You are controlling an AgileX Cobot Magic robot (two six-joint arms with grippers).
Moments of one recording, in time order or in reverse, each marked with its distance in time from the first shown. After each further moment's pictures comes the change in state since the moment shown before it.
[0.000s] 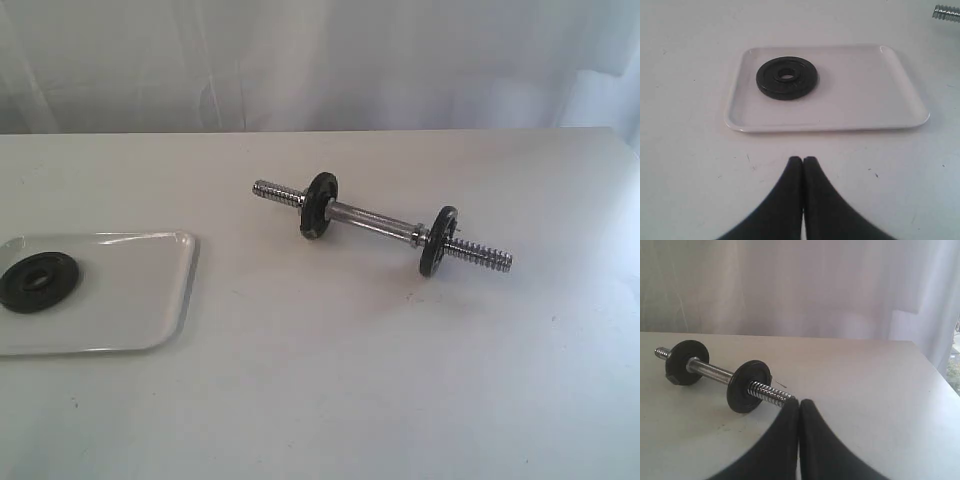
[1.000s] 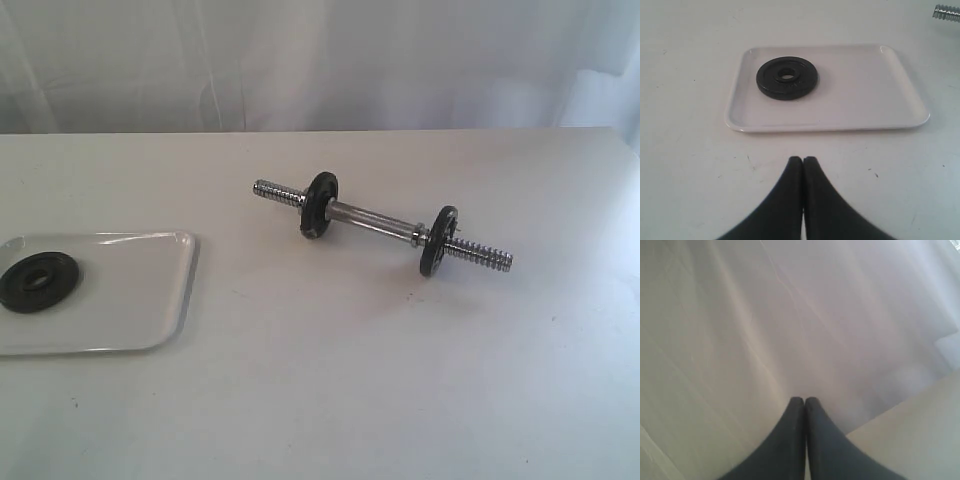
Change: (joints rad) left arm 0.000 0.000 0.000 0.000 0.000 0.000; right arm 0.000 -0.001 0.000 0.147 -0.364 0.409
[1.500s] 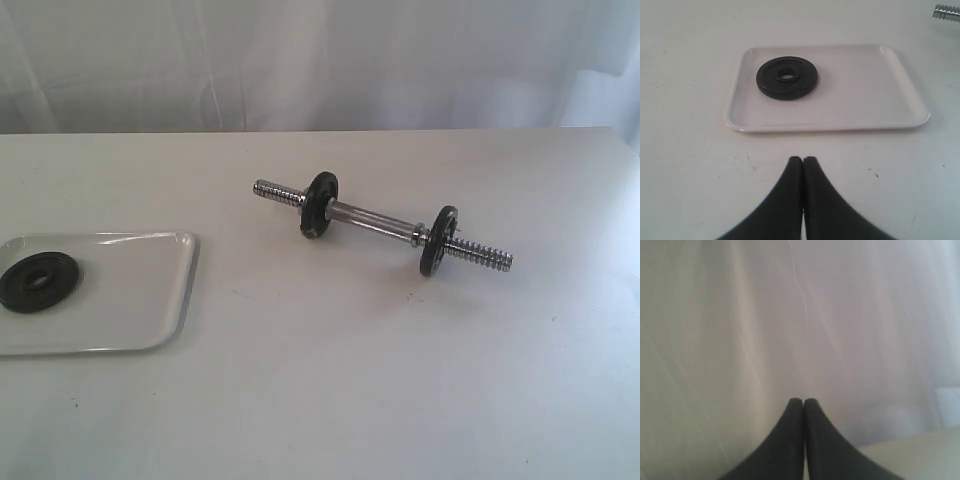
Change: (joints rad) left arm 0.000 0.000 0.000 0.000 0.000 0.000; right arm 0.000 0.700 -0.518 -0.293 -0.038 -0.014
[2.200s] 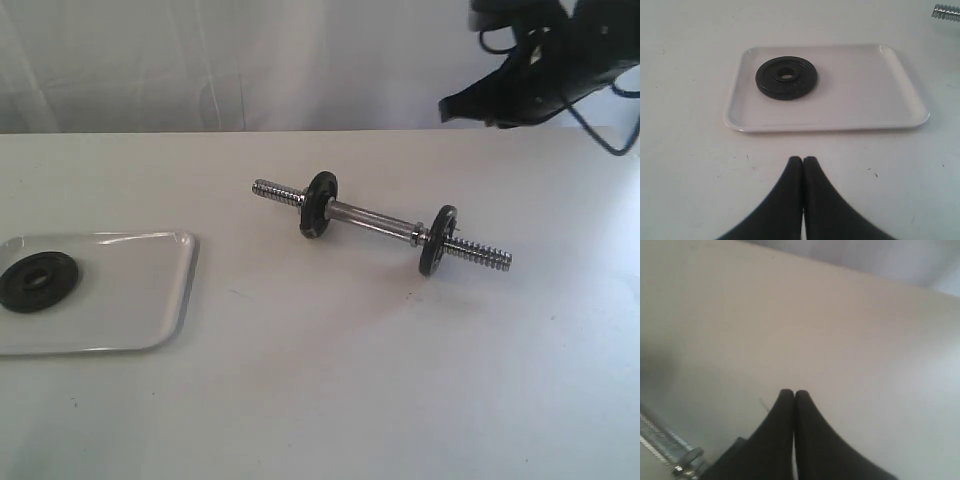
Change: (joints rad) left arm 0.000 0.000 0.000 0.000 0.000 0.000; right arm 0.102 1.092 -0.888 -0.106 0.709 -0.286
